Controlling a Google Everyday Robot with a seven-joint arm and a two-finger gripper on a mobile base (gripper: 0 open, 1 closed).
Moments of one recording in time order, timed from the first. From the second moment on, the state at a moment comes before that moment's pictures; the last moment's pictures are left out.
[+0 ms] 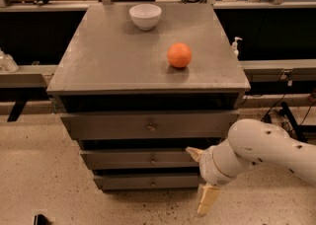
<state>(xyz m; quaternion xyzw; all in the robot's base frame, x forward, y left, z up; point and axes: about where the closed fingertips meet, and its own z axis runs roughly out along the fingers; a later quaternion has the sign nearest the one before) 0.414 -0.113 0.612 -0.70 0.67 0.12 0.19</state>
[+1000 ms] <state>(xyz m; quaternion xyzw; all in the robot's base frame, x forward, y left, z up) 0.492 -0.100 0.471 -0.71 0.66 0.12 0.23</state>
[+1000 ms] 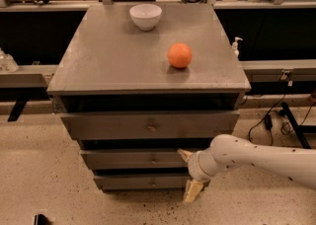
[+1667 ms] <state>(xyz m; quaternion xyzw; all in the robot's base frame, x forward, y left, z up) 0.530 -0.105 0.444 -0.69 0.67 0.10 0.24</state>
